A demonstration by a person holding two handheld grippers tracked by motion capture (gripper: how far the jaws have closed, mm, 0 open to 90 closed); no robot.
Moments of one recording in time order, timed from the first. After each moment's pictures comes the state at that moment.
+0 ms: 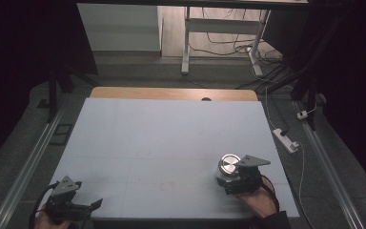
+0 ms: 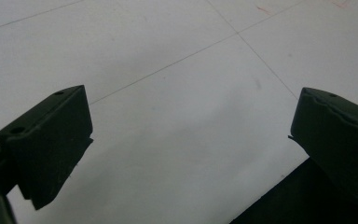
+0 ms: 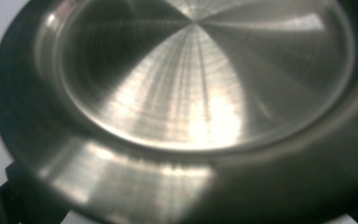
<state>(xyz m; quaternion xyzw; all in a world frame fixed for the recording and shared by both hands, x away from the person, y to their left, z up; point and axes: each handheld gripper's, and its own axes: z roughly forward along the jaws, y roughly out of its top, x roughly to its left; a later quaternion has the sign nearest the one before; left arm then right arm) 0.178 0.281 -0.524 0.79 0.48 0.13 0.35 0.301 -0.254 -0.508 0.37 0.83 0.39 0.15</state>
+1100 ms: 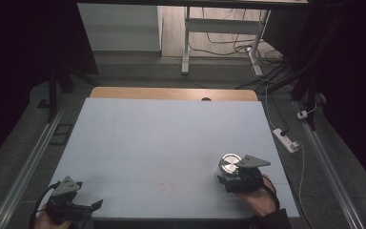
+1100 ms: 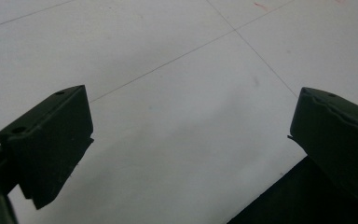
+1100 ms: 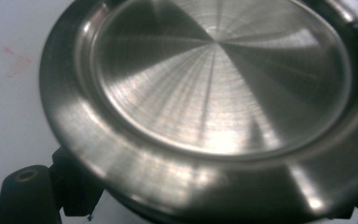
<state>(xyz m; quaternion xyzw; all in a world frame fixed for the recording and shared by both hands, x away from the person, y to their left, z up) 0.179 0.280 -0.524 0.80 0.48 0.13 0.35 0.297 -0.253 -0.500 0.36 0.83 0.38 0.18</state>
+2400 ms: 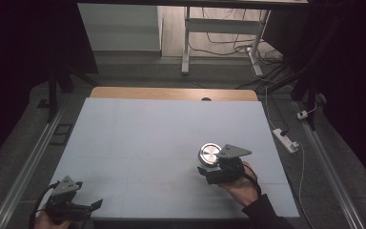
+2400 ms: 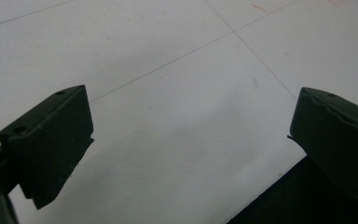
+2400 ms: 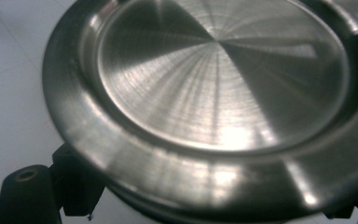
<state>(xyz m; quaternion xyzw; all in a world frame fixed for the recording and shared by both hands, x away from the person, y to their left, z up) 0.179 0.281 -0.524 0.80 0.48 0.13 0.35 0.311 -0.190 -0.473 0.29 0.84 0.43 0.17</state>
